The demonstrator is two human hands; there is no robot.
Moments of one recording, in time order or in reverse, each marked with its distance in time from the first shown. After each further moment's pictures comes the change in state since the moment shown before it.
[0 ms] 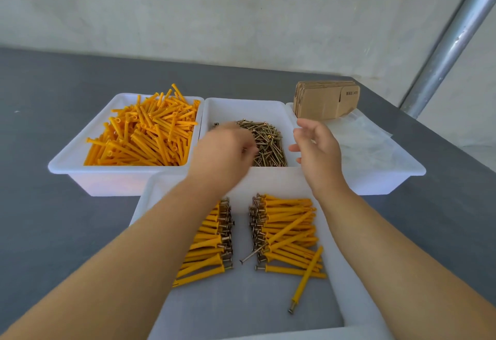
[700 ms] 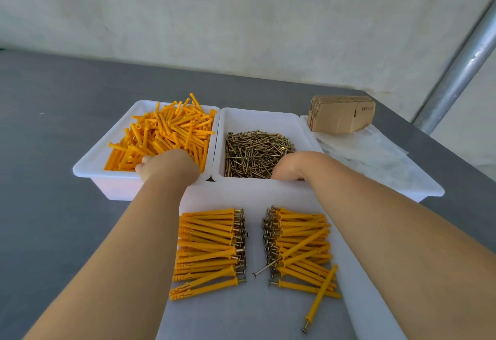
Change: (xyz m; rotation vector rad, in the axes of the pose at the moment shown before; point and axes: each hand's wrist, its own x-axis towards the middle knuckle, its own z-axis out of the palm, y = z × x) left_hand 0.007 -0.092 -0.020 0.409 -0.477 -0.993; right_hand 0.062 -0.016 0.069 -1.541 -1.268 0.094
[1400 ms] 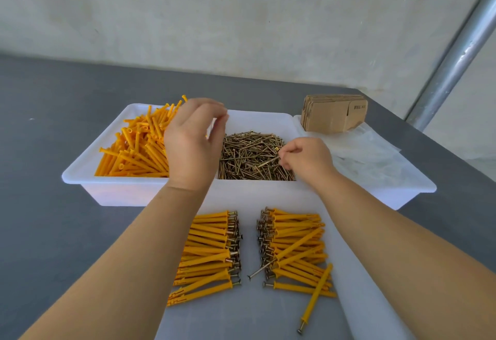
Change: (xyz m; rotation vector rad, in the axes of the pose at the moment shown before) left_hand -0.050 0.027 -0.014 -0.840 1.133 1.001; right_hand -0.032 0.016 0.040 1.203 0.966 0.032
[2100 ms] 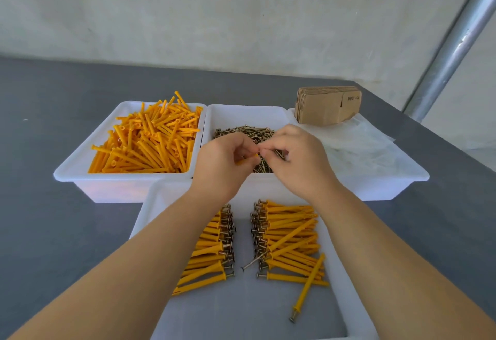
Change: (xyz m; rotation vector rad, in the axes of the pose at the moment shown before) left_hand -0.029 0.039 0.012 -0.227 -0.584 -0.430; right_hand -0.042 -0.009 -0.009 -0.203 0.072 -0.547
